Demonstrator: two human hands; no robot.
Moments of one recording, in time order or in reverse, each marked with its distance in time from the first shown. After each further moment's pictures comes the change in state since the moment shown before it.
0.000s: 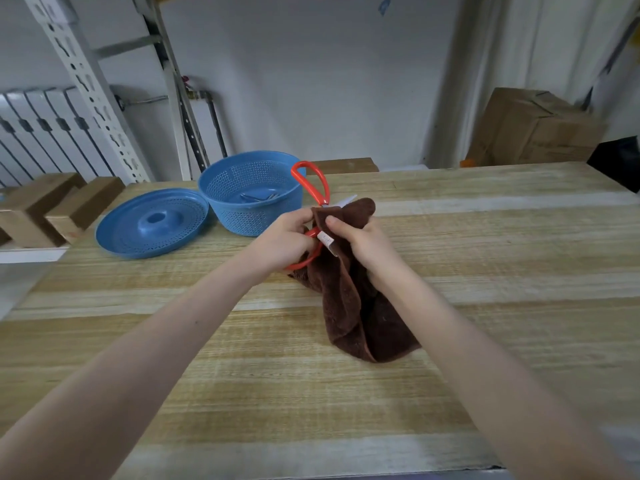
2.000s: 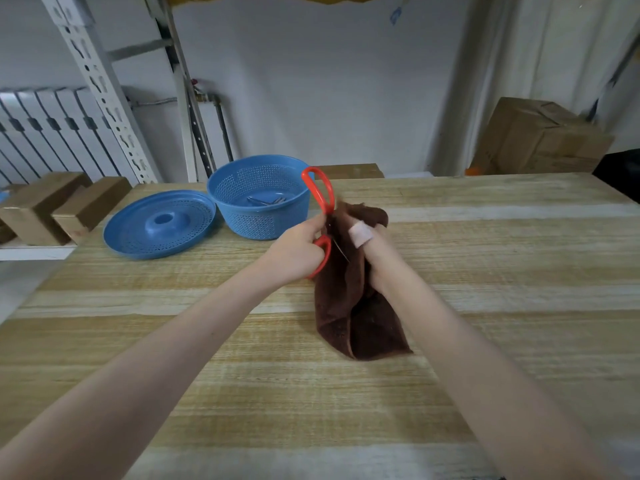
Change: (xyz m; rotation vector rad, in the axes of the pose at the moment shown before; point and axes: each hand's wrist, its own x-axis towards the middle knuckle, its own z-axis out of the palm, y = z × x) left_hand -0.001 0.000 0.003 0.370 0.070 0.032; right_hand 0.000 -0.012 0.015 0.165 0.161 0.238
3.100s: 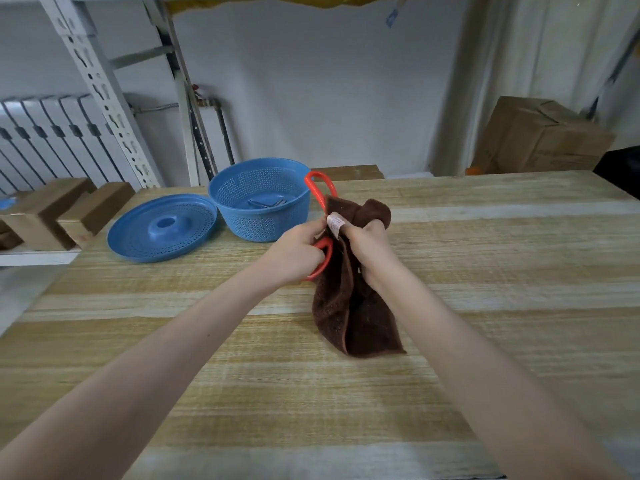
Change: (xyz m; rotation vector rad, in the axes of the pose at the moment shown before) left_hand -0.006 0.002 -0.003 -0.105 -0.042 -0.014; right_hand 0.007 0.002 -0.001 -0.171 -0.011 -0.140
